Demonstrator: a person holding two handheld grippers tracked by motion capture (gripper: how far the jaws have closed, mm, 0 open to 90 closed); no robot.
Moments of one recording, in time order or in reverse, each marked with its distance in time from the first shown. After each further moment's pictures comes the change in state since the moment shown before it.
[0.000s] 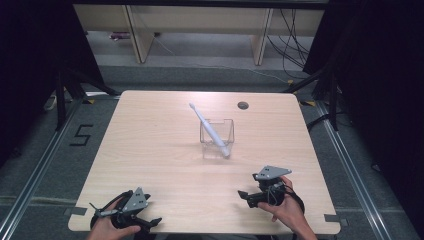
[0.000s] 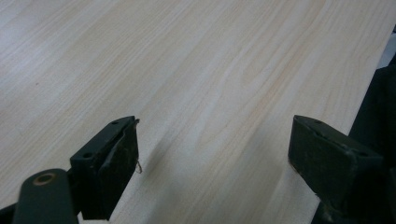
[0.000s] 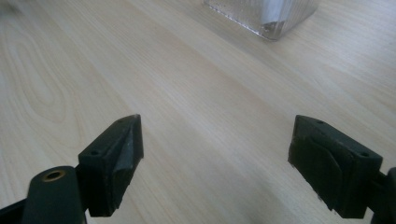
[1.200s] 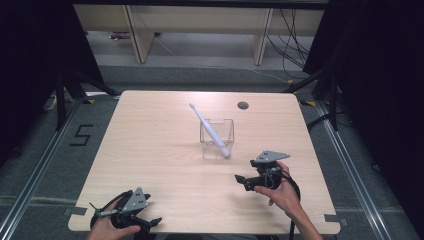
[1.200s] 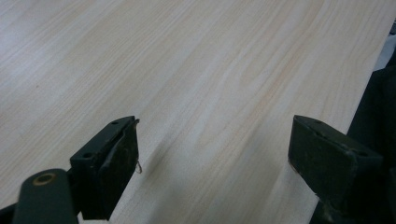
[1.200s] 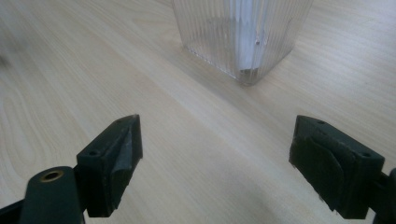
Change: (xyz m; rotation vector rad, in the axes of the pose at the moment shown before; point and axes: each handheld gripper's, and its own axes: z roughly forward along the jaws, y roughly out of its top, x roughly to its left) left arm 0.000 0.000 -0.001 -0.011 0.005 0.001; right arm -0.021 0.031 0.009 -0.056 -0.010 0.050
